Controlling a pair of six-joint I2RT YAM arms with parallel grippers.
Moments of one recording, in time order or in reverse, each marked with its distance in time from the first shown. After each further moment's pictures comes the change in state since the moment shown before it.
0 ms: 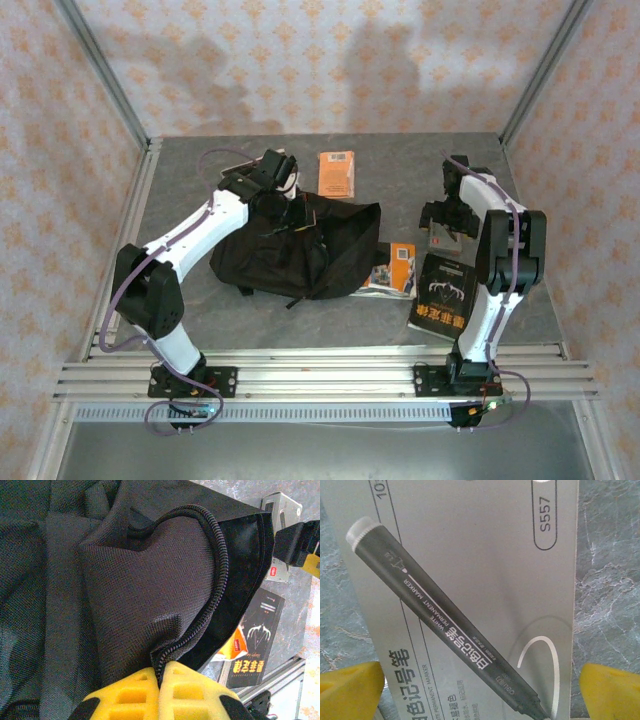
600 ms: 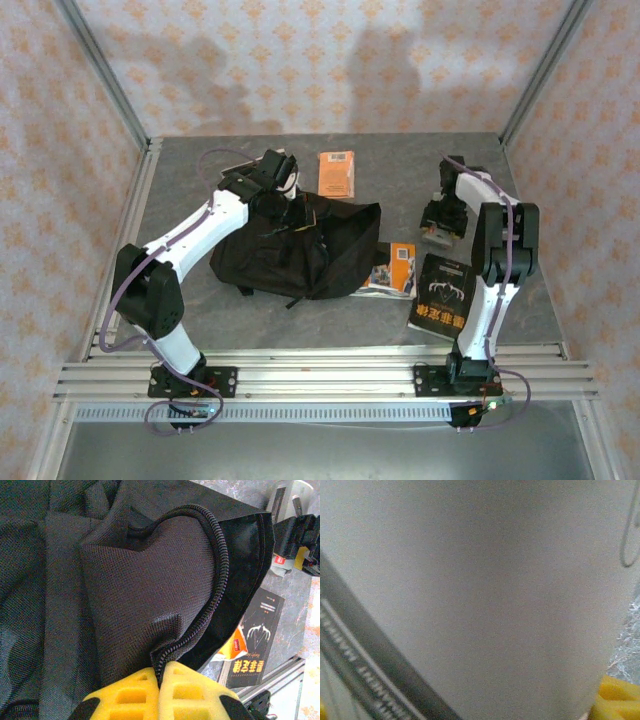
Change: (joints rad) left arm 0.000 0.000 0.000 0.000 0.000 -0.002; right arm 0.002 0.071 0.055 0.007 -0.058 0.063
